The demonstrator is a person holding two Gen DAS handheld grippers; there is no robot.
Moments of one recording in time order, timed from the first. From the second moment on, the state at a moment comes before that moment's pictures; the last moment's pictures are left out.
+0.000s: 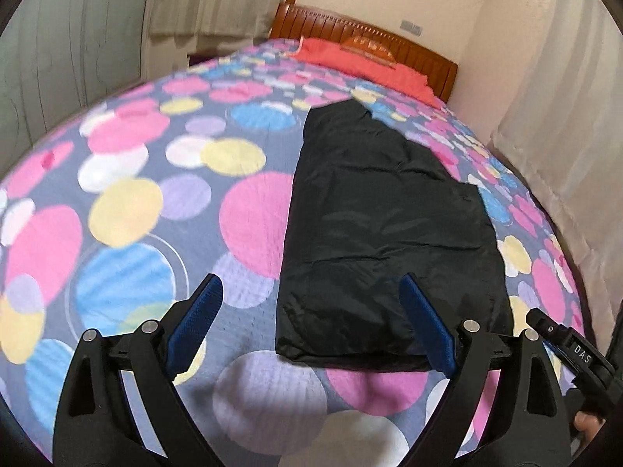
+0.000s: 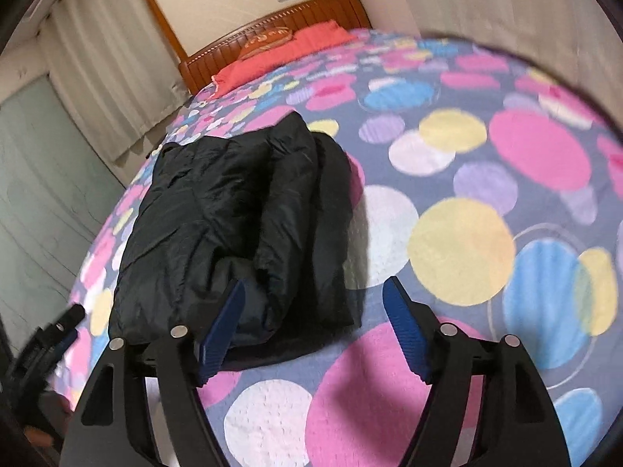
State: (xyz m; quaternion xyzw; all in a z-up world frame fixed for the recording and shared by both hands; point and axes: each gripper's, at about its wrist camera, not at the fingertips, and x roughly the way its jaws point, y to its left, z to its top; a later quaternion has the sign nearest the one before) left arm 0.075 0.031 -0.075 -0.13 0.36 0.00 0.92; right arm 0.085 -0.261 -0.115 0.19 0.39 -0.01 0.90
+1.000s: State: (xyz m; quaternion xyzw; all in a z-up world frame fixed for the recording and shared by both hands) left arm 0.038 0.004 -0.033 -0.06 0.32 0.02 0.94; right arm 0.058 -0.202 -0.063 0.07 0.34 -0.03 0.94
